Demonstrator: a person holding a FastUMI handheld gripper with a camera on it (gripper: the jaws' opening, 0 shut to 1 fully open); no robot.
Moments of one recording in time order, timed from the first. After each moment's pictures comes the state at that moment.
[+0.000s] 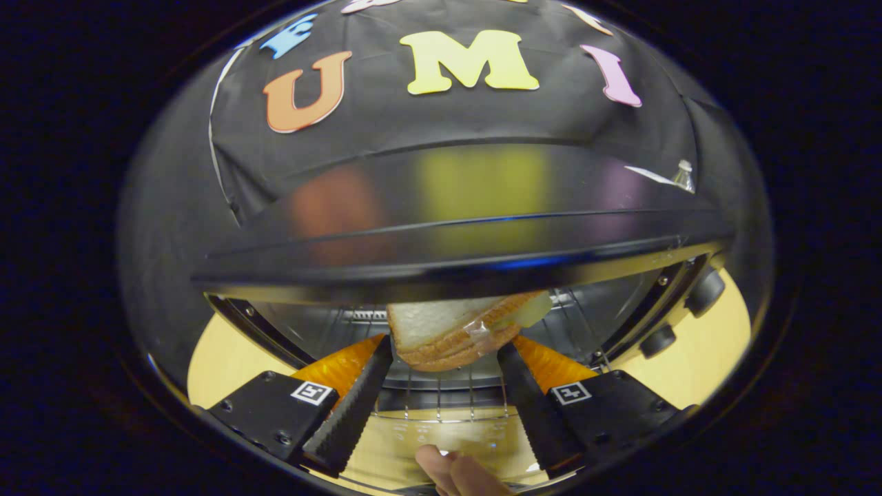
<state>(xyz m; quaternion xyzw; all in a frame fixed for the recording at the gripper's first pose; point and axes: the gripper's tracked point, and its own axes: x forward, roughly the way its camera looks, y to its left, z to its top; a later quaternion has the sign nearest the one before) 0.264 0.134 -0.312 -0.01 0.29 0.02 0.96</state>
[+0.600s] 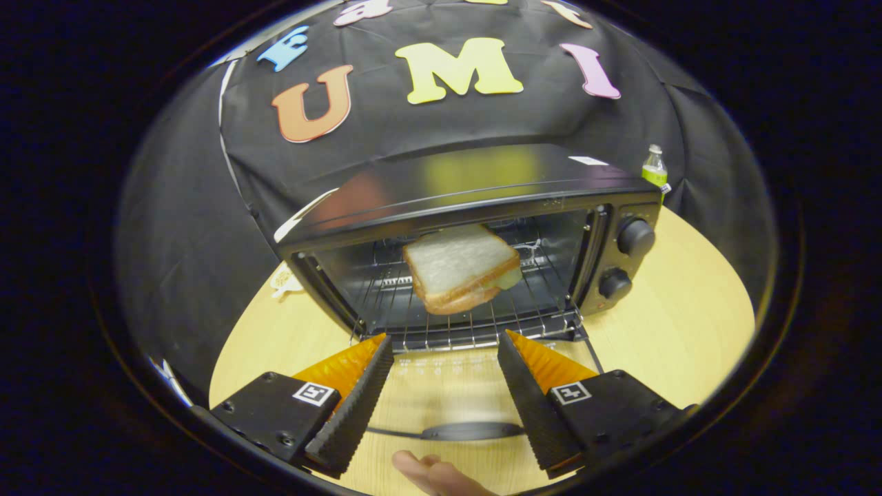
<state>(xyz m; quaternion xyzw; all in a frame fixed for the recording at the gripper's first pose) 0.188 0.143 -0.295 0.03 0.29 0.04 0.96</state>
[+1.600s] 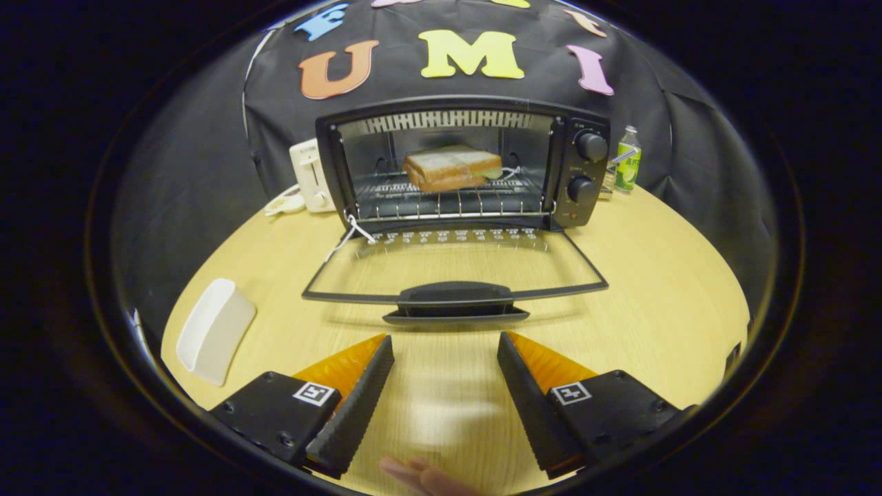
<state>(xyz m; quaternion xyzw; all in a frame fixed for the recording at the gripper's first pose) 0.095 0.123 -0.393 -0.04 0.33 0.00 0.94</state>
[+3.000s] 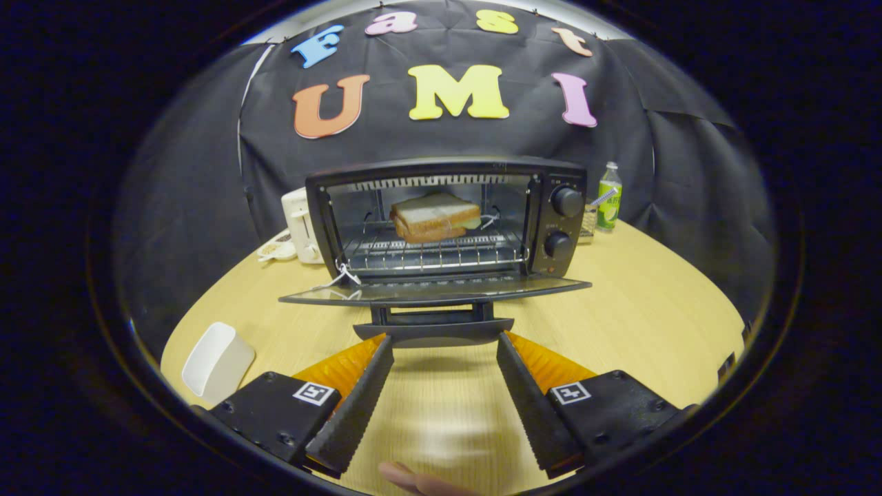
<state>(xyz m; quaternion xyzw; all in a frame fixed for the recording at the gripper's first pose) 0.122 0.118 -0.322 -0.04 0.20 -0.01 0.98</state>
